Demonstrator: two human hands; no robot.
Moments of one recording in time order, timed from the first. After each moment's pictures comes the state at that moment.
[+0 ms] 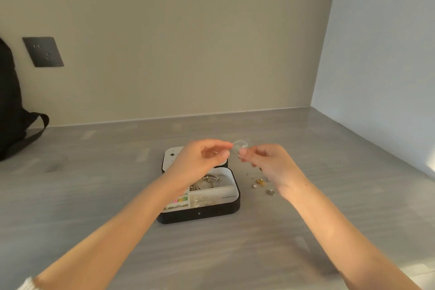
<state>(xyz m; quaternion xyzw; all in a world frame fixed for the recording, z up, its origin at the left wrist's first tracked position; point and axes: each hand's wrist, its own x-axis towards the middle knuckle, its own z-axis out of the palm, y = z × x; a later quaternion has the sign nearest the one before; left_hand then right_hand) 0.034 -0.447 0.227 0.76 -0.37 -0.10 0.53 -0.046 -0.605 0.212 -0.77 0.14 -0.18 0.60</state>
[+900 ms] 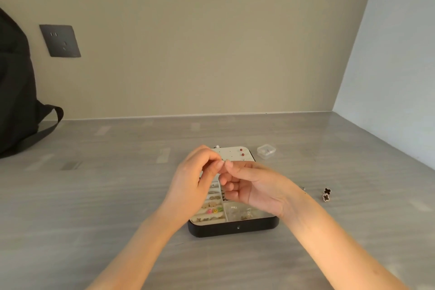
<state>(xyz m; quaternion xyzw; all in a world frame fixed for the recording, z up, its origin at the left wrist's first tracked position) 0.068 -0.389 0.193 0.72 -0.45 0.17 0.50 0.004 -0.532 0.207 -0.56 -0.02 0.09 0.82</state>
